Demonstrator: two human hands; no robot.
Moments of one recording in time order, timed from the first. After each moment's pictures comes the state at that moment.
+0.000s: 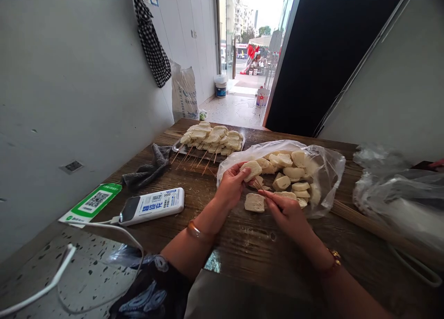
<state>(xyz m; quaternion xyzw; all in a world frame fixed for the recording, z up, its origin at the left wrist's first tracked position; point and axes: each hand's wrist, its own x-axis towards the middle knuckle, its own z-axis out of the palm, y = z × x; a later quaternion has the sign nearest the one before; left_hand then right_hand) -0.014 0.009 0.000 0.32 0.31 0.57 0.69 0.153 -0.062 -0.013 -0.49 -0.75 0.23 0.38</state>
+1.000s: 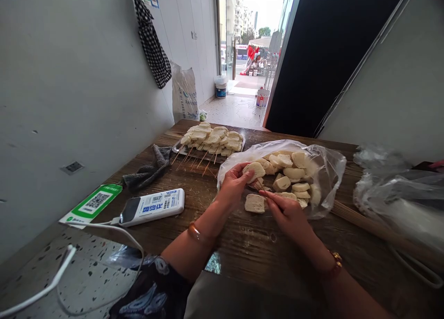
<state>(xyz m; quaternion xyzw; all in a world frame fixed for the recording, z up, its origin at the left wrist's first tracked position) -0.009 0.002 0.005 0.34 0.32 0.58 0.67 0.154 -0.061 -0.016 -0.49 -0.76 0.20 0.39</state>
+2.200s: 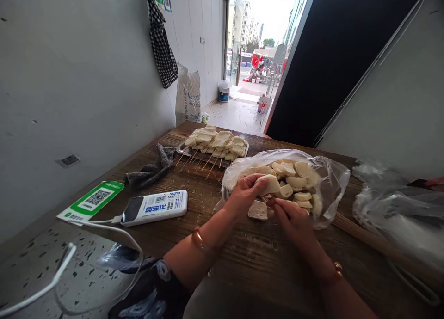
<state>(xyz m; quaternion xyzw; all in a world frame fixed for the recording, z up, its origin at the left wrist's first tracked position) -0.005 -0.013 0.008 0.40 0.26 0.53 0.70 0.157 -0.060 -0.015 -0.47 -0.76 0.13 0.43</state>
